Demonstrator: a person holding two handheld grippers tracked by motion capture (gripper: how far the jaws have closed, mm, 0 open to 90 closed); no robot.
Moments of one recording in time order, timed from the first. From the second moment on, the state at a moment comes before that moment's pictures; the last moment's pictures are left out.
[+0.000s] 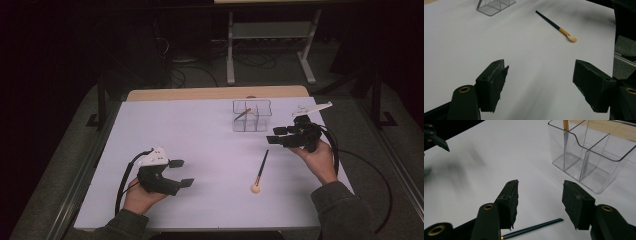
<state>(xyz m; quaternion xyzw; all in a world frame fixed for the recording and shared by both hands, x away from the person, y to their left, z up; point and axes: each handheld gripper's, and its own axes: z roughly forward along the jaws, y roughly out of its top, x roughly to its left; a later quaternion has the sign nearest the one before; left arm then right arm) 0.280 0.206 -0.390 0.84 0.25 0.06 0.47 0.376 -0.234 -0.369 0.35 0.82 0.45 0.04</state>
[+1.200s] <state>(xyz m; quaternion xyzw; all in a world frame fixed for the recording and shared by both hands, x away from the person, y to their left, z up) 0.286 0.174 -0.385 0.85 0.23 0.06 0.47 0.357 -0.240 -0.377 0.34 0.82 0.46 0.04</state>
